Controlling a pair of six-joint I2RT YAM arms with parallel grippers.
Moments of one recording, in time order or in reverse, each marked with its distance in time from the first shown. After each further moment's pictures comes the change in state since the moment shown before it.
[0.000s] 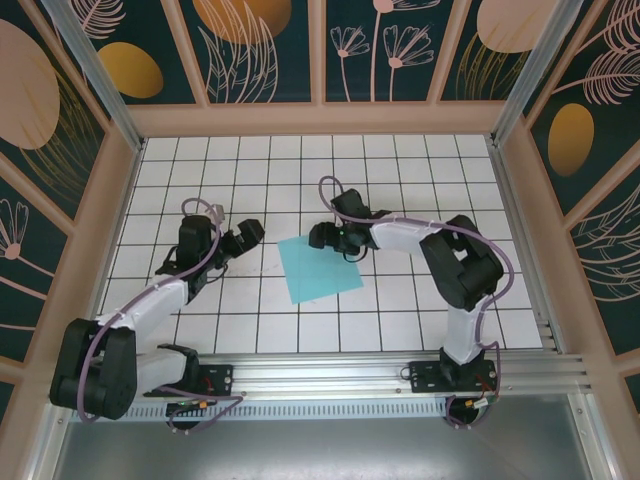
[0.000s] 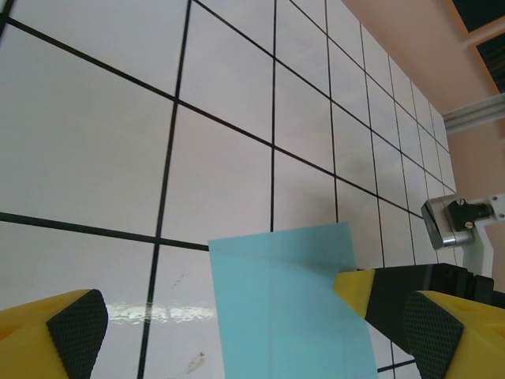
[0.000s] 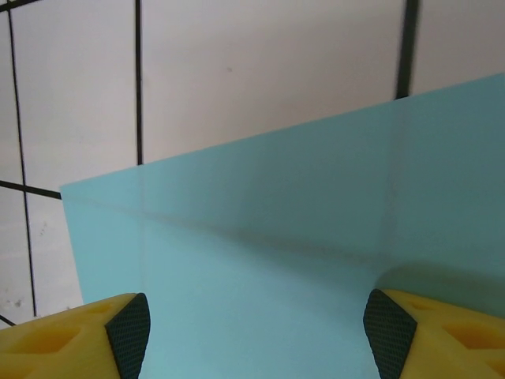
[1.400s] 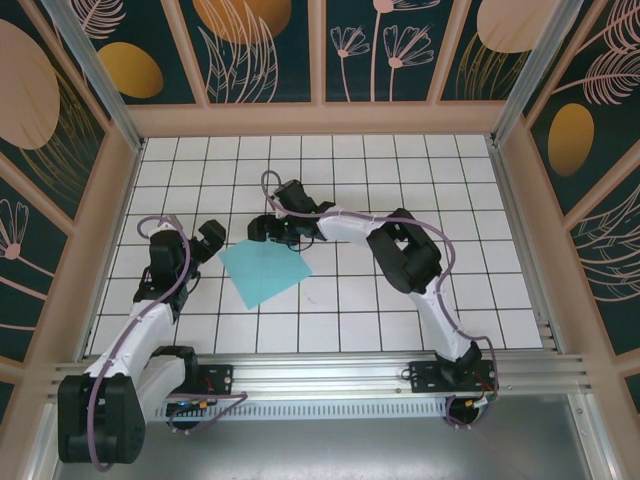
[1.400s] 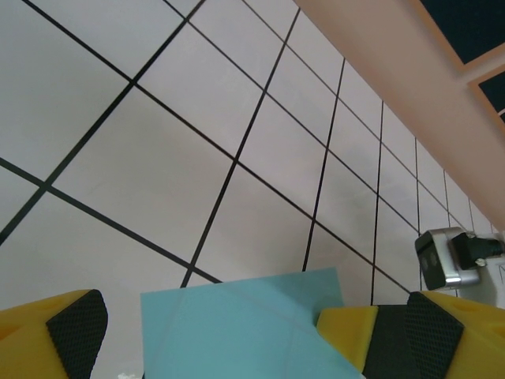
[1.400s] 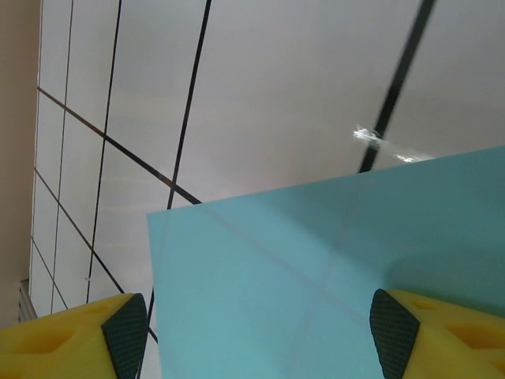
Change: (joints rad) left arm 0.206 -0.253 -0.116 -0.089 -0.211 0.004; right arm 0.166 0.387 0.508 0.067 -0.207 0.032
